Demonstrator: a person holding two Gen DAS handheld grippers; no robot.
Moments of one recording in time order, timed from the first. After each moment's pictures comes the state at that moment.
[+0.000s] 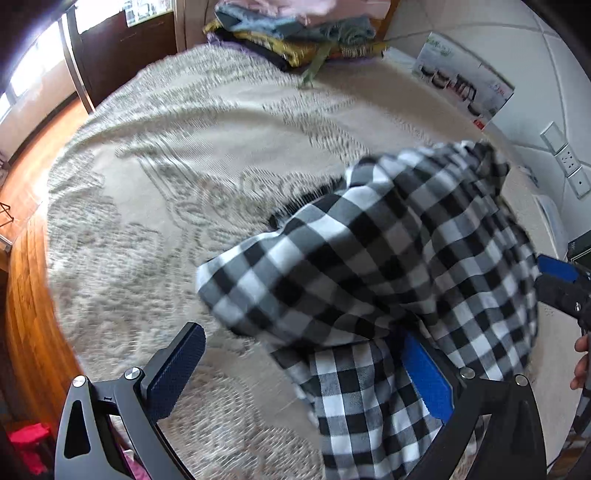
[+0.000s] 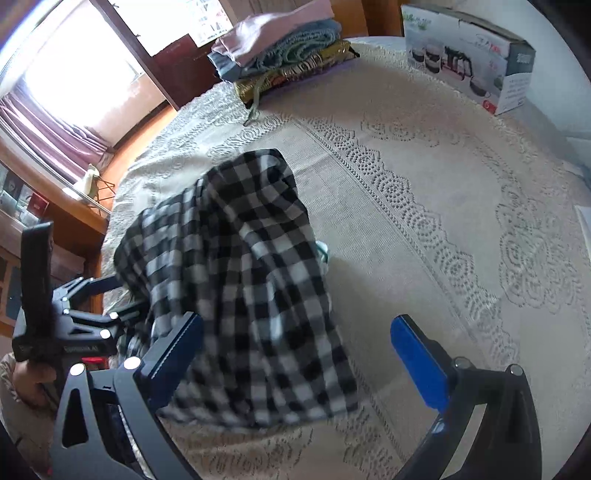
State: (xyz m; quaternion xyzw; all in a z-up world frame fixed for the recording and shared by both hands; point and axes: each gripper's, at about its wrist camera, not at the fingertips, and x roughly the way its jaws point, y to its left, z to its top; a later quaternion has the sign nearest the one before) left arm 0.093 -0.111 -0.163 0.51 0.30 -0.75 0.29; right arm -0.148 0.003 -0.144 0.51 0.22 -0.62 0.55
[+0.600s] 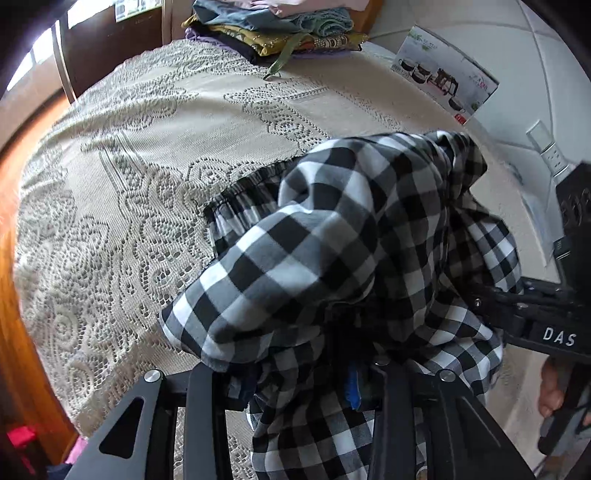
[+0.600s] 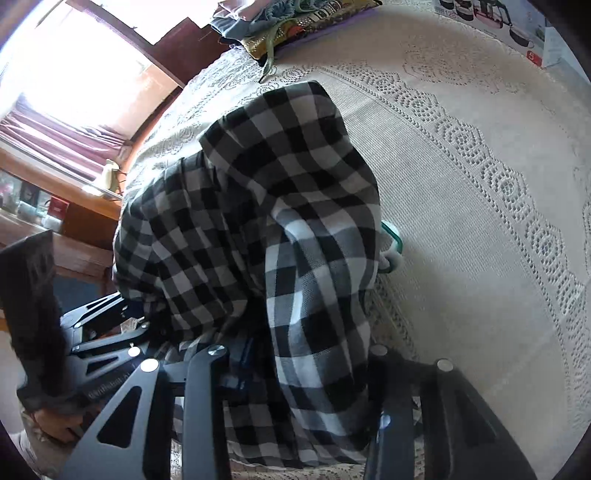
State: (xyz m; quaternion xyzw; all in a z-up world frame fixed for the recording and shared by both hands) left arm 0.083 -0.099 -0.168 0.48 0.32 -0.77 0.26; right arm -0.131 -0.016 -0.175 0.57 0.20 -0.56 0.56
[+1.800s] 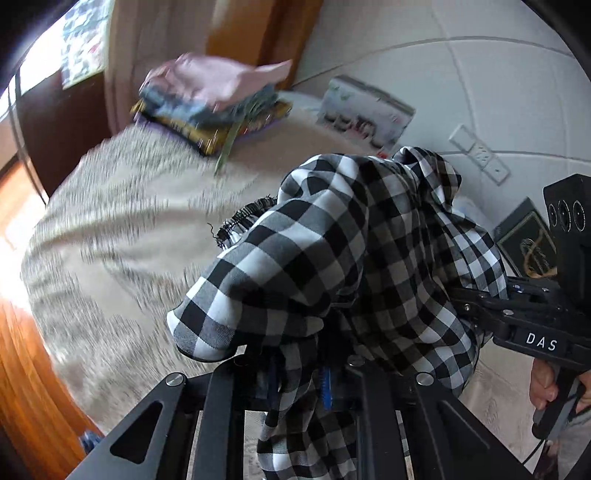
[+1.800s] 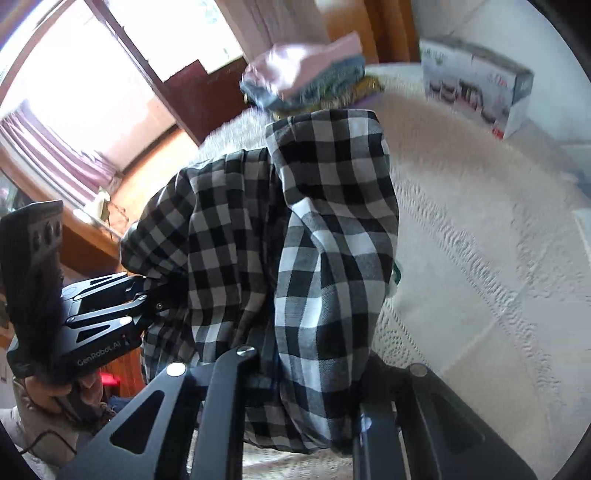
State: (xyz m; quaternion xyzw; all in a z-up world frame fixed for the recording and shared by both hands) left arm 0.095 -0.104 -0.069 0.43 0.24 -0.85 0.17; right arm -0.094 0.023 -0.064 0.49 0.17 -0.66 0.55
